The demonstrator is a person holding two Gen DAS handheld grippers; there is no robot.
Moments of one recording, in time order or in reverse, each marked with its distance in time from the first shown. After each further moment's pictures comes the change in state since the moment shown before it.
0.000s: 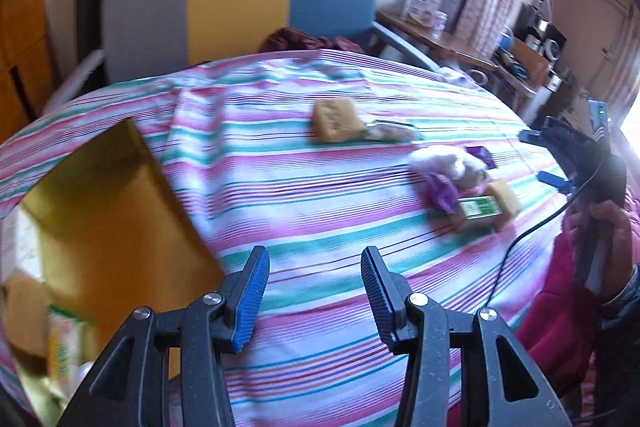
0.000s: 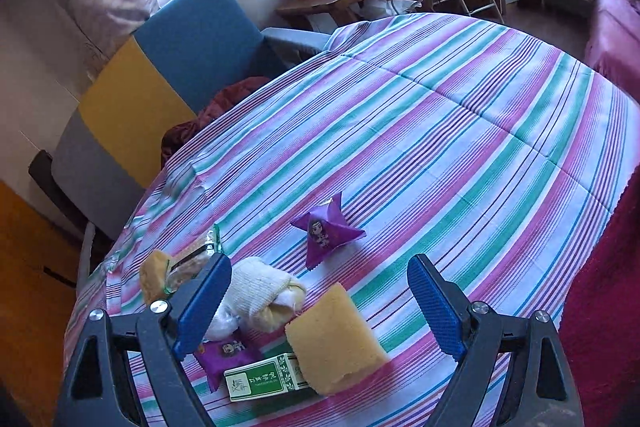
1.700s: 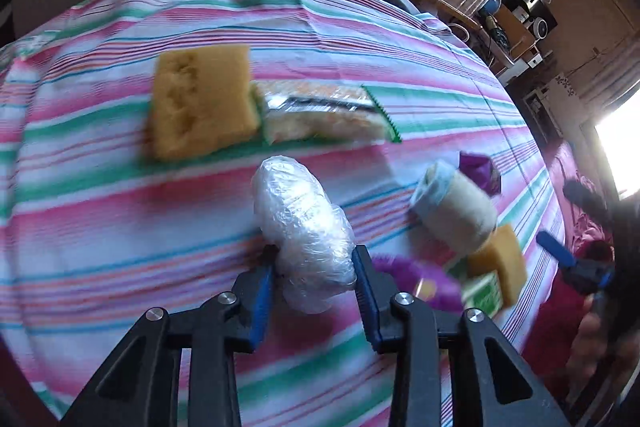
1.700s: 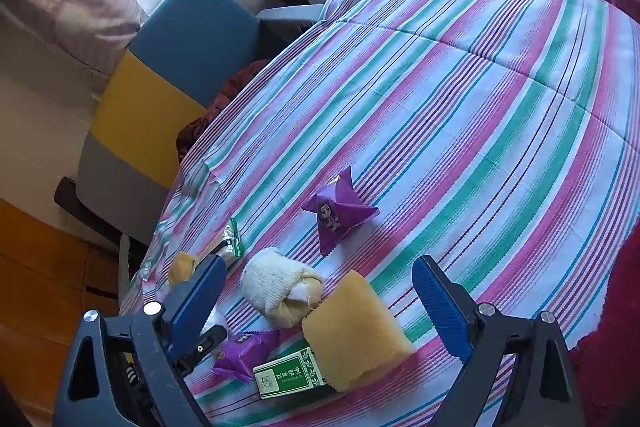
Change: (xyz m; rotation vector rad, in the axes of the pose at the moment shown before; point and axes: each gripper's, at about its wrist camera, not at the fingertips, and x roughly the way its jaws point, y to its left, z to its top) left arm 0.167 -0.052 0.072 -0.053 0.270 -0.199; right arm 0.023 -0.025 0.002 0.152 0.109 0.130
